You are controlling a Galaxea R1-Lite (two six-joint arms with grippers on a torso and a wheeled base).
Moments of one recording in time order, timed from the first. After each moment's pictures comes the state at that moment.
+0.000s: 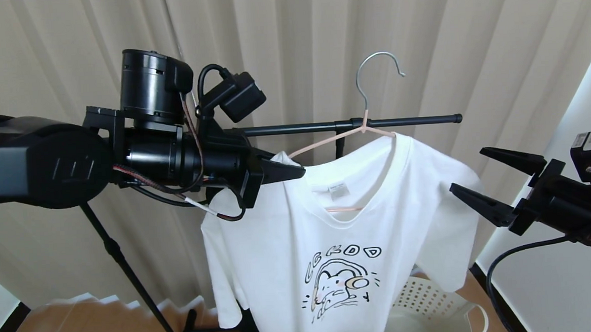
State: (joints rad) left arm -0.48 1.77 -1.35 0.02 -0.66 0.43; right arm -0.01 1.65 -0.34 -1.38 0.67 -0.15
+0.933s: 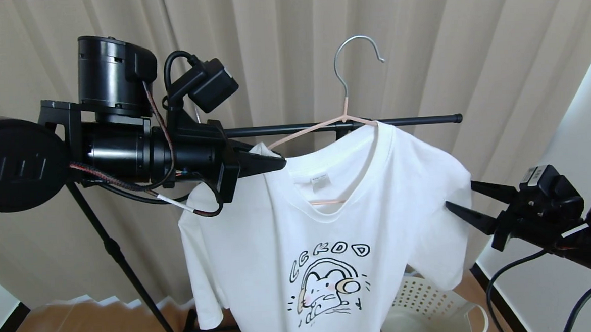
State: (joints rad) left arm -0.44 1.70 -1.31 0.01 -0.65 0.43; right arm -0.07 1.82 -0.34 -1.38 0.67 -0.40
